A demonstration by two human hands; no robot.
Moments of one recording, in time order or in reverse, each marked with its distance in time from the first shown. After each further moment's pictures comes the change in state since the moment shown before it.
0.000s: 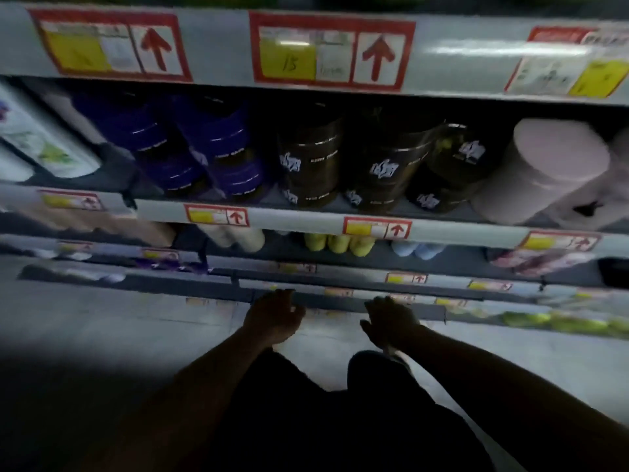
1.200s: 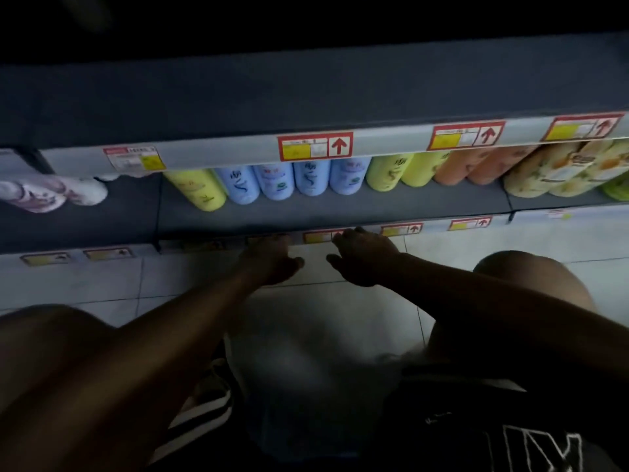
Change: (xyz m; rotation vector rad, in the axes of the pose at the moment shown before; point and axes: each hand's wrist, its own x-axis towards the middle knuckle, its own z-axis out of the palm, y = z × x) left_hand 0.388 -0.133 0.407 0.263 -0.052 0.078; right_hand 0.368 0.043 0.390 -0.033 0.117 -0.065
